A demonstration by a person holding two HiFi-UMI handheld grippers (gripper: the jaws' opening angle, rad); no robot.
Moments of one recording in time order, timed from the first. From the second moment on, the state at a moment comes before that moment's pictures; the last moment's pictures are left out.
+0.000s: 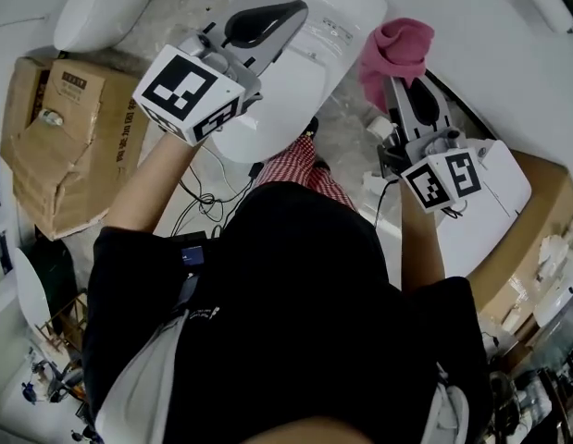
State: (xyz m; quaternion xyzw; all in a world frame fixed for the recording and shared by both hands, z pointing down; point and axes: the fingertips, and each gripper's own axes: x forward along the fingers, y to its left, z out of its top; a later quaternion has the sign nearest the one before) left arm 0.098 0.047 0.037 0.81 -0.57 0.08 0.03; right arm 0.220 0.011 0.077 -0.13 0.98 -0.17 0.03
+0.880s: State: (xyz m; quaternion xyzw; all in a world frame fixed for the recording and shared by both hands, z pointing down) left arm 0.008 0.295 0.003 0.65 -0.76 0.05 0.01; right arm 0.176 0.152 0.081 0.00 0.98 -0.19 -0.01
